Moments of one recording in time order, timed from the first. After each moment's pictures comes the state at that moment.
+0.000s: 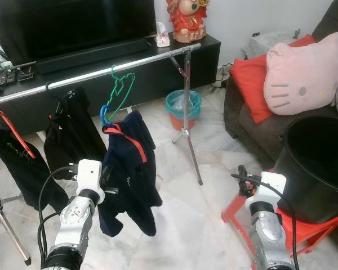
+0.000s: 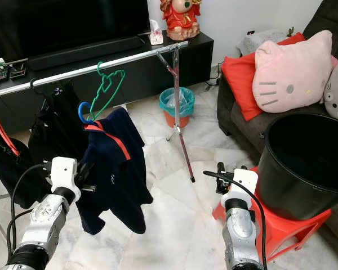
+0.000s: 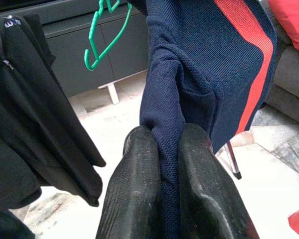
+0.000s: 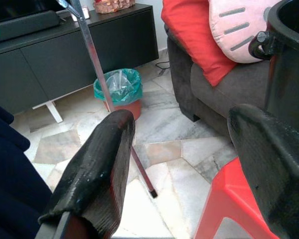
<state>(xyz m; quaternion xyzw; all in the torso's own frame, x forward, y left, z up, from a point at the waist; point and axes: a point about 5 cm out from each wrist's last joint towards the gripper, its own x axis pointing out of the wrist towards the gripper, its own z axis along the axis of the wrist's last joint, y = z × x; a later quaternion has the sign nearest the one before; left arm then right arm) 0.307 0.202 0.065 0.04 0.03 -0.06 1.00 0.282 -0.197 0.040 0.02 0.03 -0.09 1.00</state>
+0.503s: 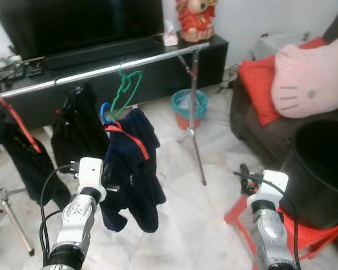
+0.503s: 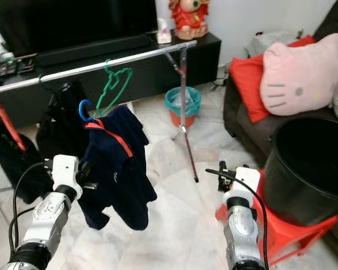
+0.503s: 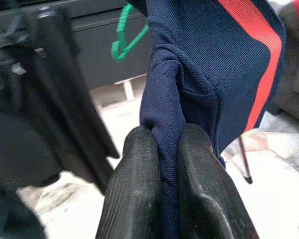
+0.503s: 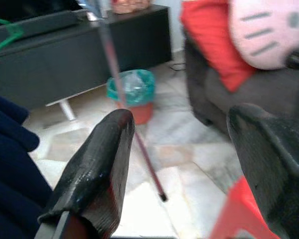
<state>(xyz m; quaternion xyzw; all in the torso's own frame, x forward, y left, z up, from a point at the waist) 0.310 0.199 0.068 0.03 0.02 -0.05 1.00 0.288 -0.199 0.044 0.02 0.03 -0.09 1.00</state>
